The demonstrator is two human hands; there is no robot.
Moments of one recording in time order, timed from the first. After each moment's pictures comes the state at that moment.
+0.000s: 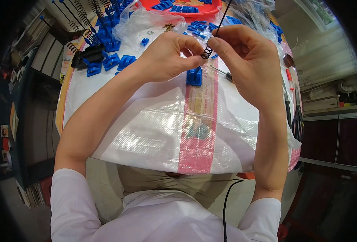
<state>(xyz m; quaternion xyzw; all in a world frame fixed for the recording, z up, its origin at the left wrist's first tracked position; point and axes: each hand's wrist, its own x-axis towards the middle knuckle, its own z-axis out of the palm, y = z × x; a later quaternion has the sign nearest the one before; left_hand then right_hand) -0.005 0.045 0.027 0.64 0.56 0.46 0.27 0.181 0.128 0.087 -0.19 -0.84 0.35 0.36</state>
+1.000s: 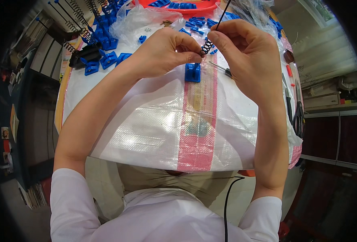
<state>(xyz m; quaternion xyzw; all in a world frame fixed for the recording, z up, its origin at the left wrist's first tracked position) -0.008 0.047 0.028 0.62 0.57 0.44 0.31 0.182 0.128 0.087 -0.20 -0.86 0.33 0.34</state>
